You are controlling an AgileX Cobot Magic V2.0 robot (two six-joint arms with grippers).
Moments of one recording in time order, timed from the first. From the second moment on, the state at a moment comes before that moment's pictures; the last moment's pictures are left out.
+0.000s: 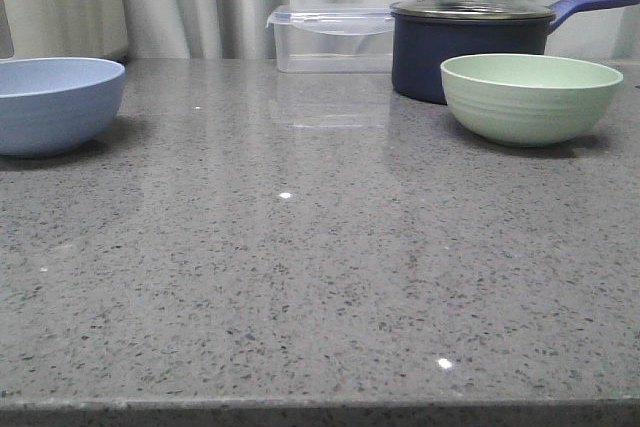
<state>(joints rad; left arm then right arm) -0.02 0.00 0.00 -0.10 0.05 0.10 0.09 -0.01 0.03 0.07 0.03 0.10</state>
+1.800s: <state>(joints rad) -0.02 0.53 -0.62 -0.10 0.40 0.10 0.09 0.52 -0.52 0.07 0.49 0.10</state>
